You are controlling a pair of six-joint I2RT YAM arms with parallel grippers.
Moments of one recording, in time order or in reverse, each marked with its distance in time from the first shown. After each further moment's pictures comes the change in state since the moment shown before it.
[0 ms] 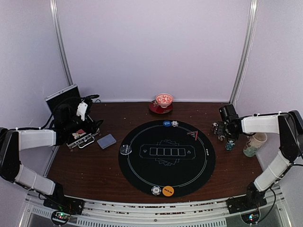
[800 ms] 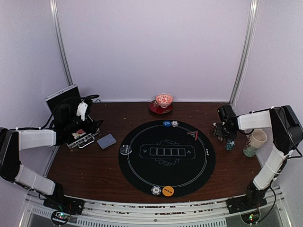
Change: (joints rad) left arm 0.000 0.000 0.000 0.000 0.002 0.000; right arm -0.041 0.126 0.066 -0.013 -0.044 -0.046
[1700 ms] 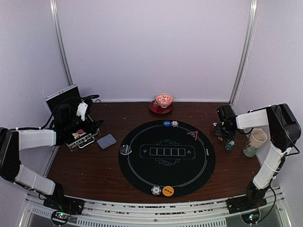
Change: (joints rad) left arm 0.000 0.002 0.000 0.000 0.000 0.000; right arm -0.015 0.051 0.024 0.013 -0.009 -0.007
